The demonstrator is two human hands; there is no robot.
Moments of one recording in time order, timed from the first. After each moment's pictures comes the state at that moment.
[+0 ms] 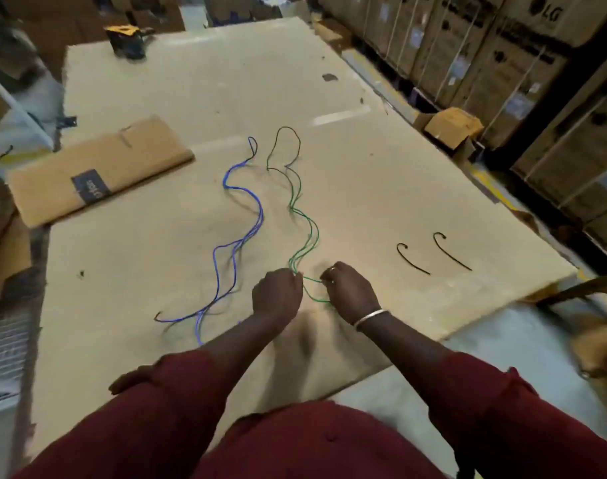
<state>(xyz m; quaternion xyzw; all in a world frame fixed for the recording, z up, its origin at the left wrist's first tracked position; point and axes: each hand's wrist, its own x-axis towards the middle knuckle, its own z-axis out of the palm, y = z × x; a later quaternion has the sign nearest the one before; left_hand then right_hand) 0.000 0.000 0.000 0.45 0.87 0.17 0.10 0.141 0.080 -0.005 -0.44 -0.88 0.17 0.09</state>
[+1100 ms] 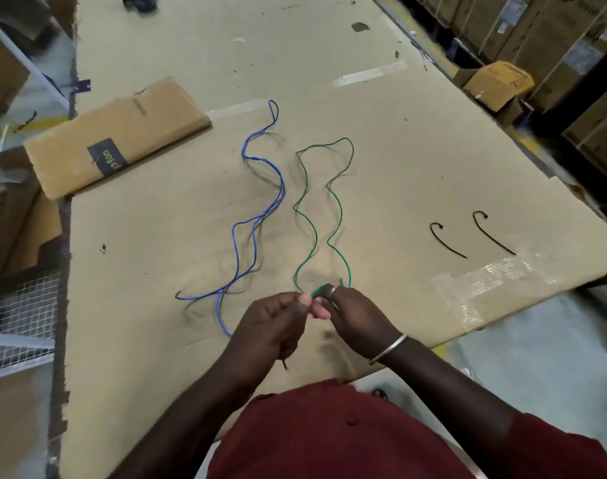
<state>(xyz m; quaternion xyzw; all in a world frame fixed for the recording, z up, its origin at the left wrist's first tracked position) 0.006 -0.122 0.139 0.29 0.61 0.50 0.54 0.144 0.012 0.016 -0.27 -0.88 0.38 0.11</state>
